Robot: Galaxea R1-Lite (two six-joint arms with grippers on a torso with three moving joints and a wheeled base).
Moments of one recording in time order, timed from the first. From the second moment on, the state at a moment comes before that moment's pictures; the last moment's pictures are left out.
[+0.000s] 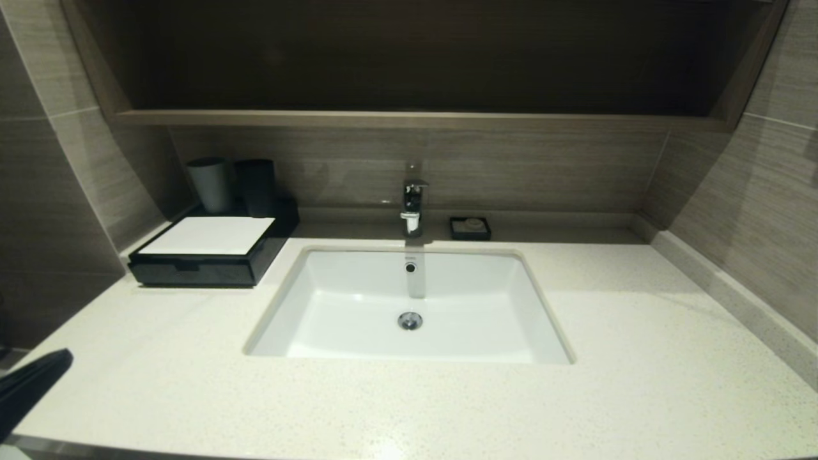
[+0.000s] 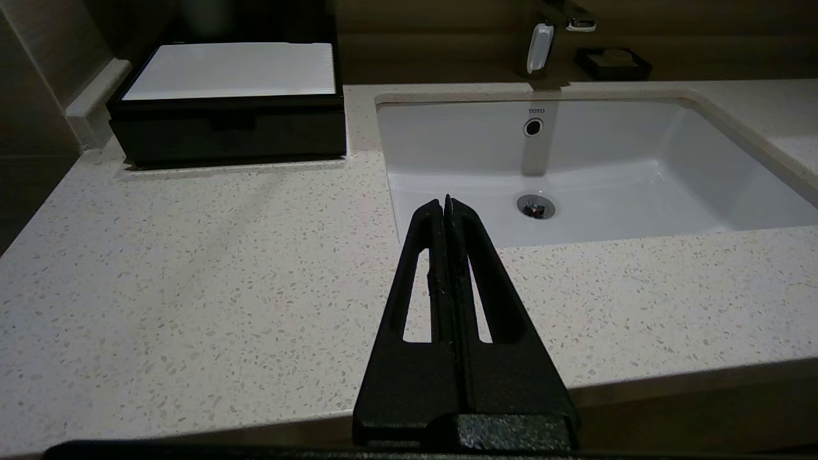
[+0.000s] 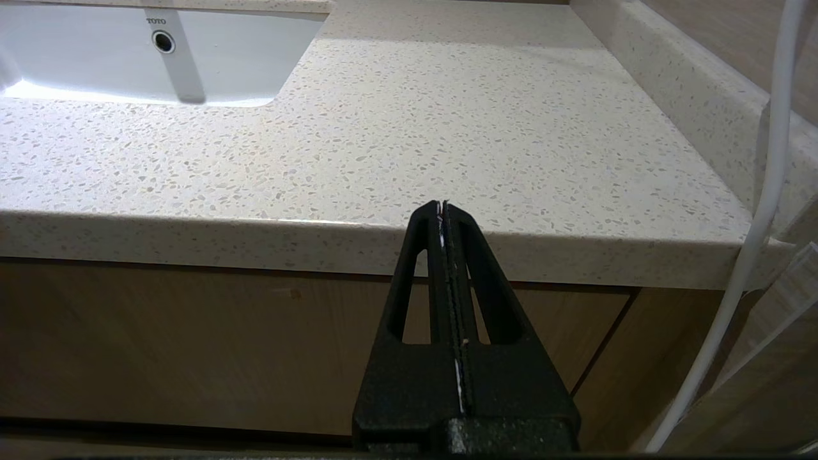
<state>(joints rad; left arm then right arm) 0.01 0.62 -0.27 -0.31 -0.22 -0.03 0.00 0.00 0.00 0.00 0.01 -0.03</state>
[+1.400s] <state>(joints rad) 0.00 0.18 -0.04 -0.32 -0.21 0.04 0.00 0.00 0.00 0.00 0.01 -0.03</state>
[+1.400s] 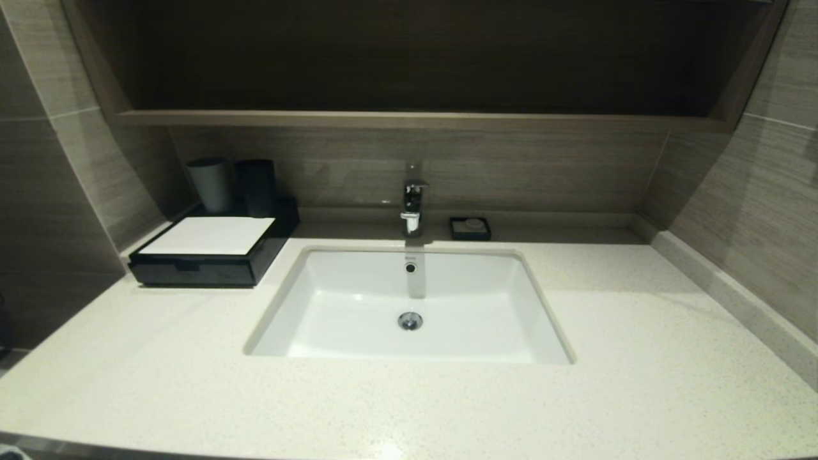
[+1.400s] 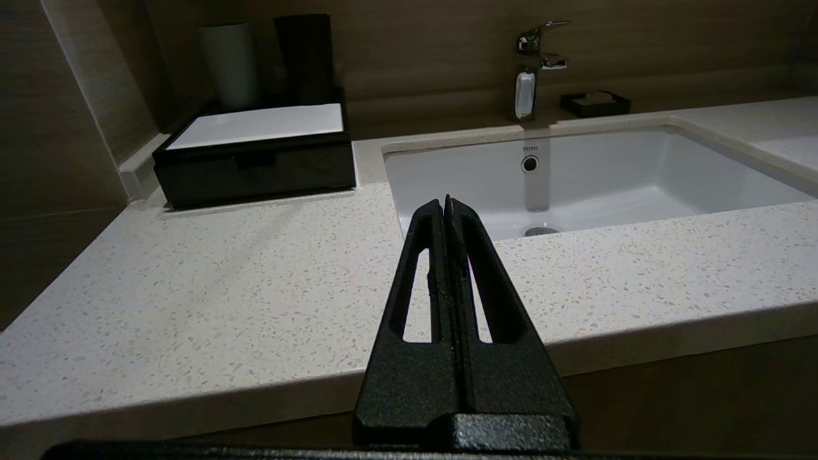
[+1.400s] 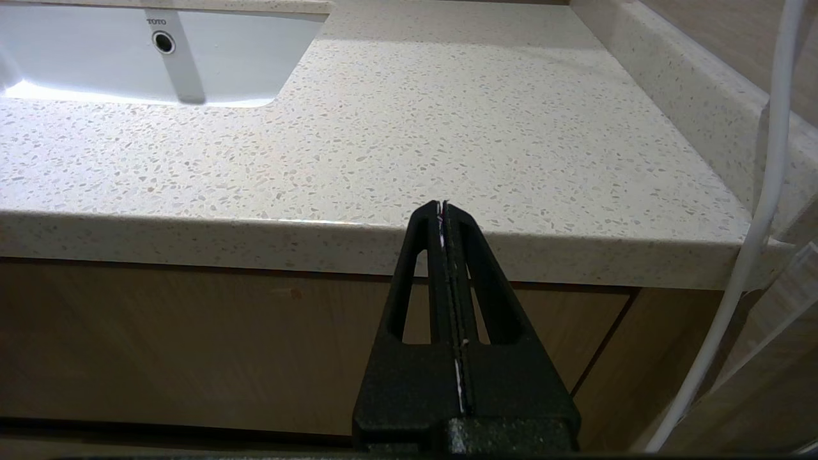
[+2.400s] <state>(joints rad) 0.00 0.01 0.00 -0.27 -0.12 0.03 0.00 0.00 0.00 0.00 0.01 -0.03</state>
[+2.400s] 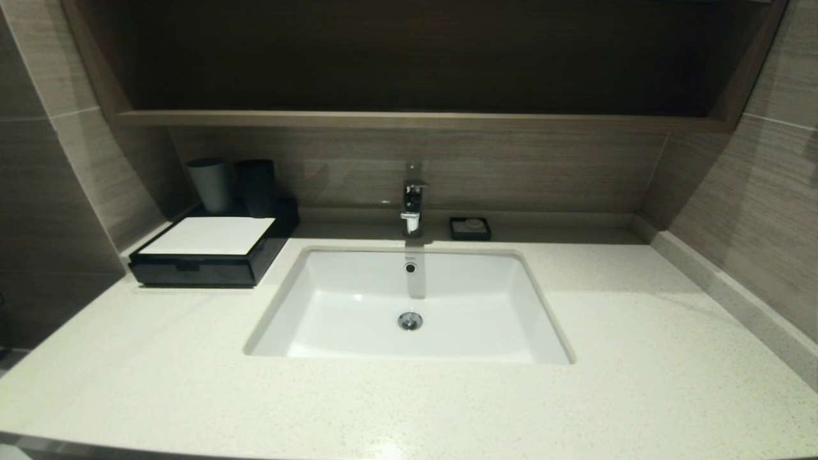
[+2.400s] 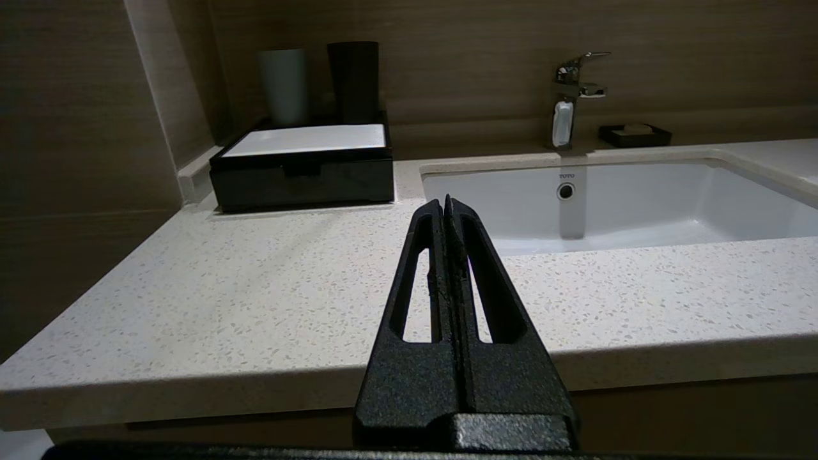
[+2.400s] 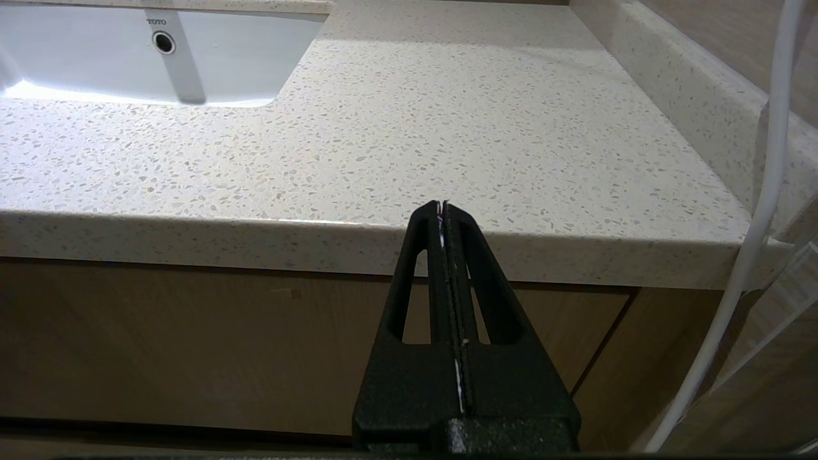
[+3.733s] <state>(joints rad) 0.00 0.00 0.00 -0.05 -0.01 0.06 0.00 0.00 0.00 0.00 0.01 -0.03</state>
